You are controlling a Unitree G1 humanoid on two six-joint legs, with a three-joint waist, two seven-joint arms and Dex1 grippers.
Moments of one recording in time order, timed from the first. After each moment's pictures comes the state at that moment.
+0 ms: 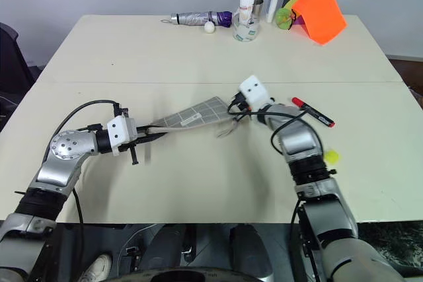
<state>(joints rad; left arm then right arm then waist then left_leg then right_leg) -0.32 0.66 -0.10 0.16 -0.23 -0.22 -1.00 -0.65 -0.42 0.10 0.19 0.03 0.56 0.58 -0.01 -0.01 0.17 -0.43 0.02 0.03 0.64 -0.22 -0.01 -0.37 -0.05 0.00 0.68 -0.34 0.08</state>
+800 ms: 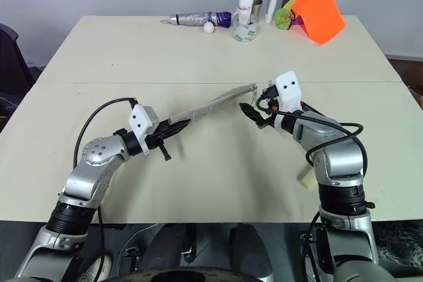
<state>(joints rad) -0.27 0.43 -0.11 -0.11 -0.25 0.13 -0.77 -0.46 -0.45 -0.11 -0.22 0.32 0.86 0.50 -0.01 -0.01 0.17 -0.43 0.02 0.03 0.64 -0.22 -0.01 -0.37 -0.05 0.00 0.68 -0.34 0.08</state>
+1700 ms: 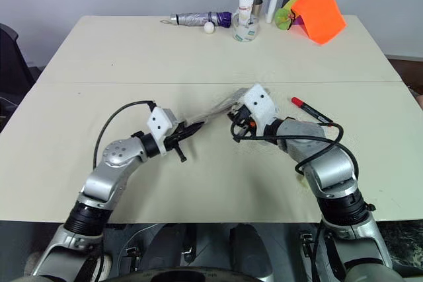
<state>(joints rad) -0.29 0.32 -0.21 -0.12 -0.17 0.19 -0.67 -0.43 -0.55 0.14 -0.43 0.32 0.89 0.57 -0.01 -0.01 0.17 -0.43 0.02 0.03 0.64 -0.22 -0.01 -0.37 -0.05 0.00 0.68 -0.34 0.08</state>
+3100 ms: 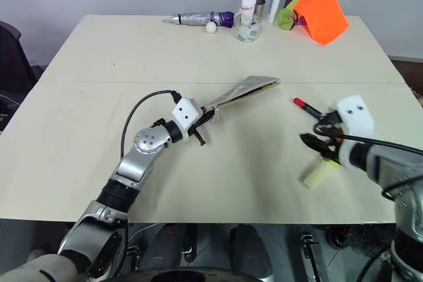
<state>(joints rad) -0.49 0.17 -0.26 0.25 0.03 -0.08 -0.54 -0.12 -0.76 -0.55 -0.70 0.47 1.51 0.53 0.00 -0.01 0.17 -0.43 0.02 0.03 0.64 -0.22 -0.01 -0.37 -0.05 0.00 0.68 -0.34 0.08</state>
